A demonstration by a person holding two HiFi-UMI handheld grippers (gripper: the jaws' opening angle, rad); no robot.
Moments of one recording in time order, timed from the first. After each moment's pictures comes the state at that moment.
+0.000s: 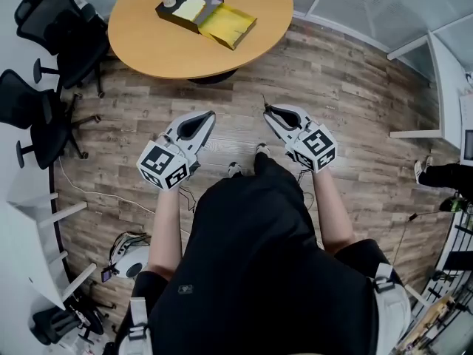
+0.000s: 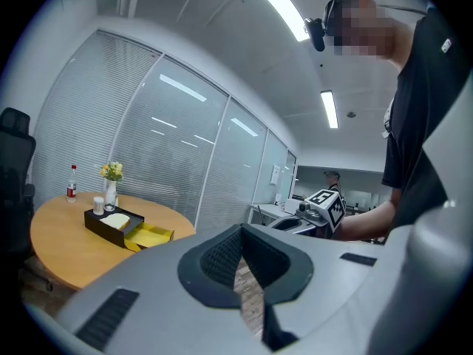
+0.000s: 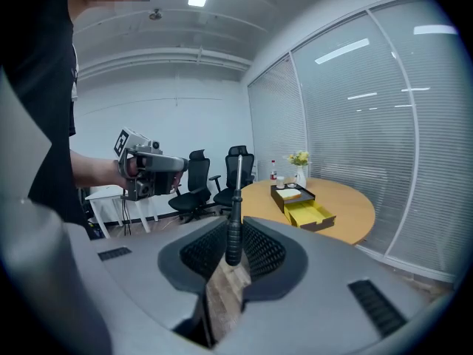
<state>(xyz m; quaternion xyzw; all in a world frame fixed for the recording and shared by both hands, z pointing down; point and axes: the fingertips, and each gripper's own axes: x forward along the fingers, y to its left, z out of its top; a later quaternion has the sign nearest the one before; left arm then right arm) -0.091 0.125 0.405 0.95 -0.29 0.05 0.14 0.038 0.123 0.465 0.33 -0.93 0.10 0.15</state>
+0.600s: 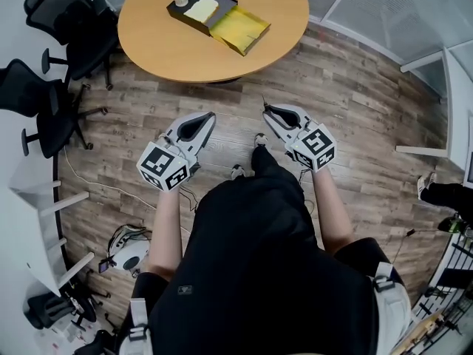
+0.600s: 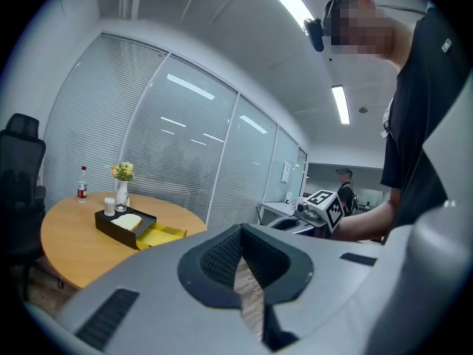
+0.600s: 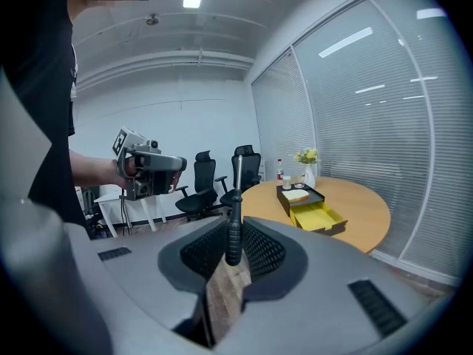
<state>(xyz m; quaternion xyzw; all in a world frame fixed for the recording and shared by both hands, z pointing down) -0.097 0.087 0.409 0.93 -0.32 0.06 0.15 0.028 0.073 0.476 0.29 -0.94 0.11 0.14</state>
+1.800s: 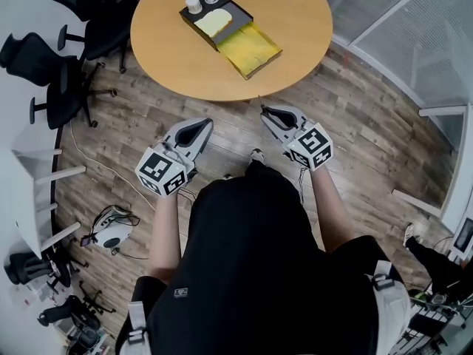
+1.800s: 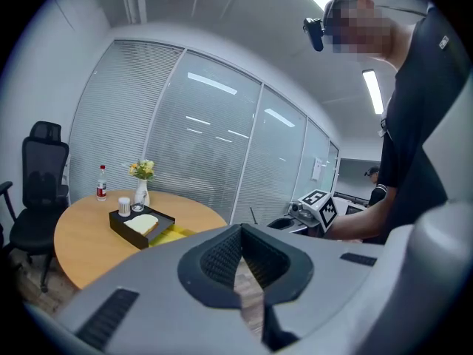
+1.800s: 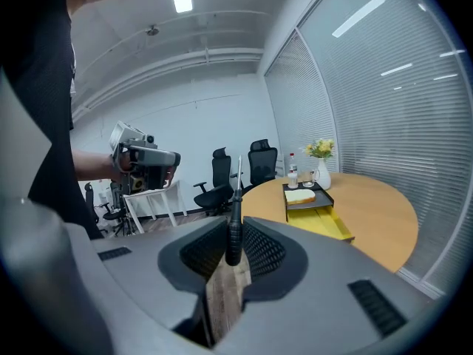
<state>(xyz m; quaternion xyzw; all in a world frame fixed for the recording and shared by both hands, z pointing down) -0.051 -0.016 0.422 0.89 -0.42 0.08 0.17 0.064 -0.064 0.504 0.17 -0.97 0.12 0.15</state>
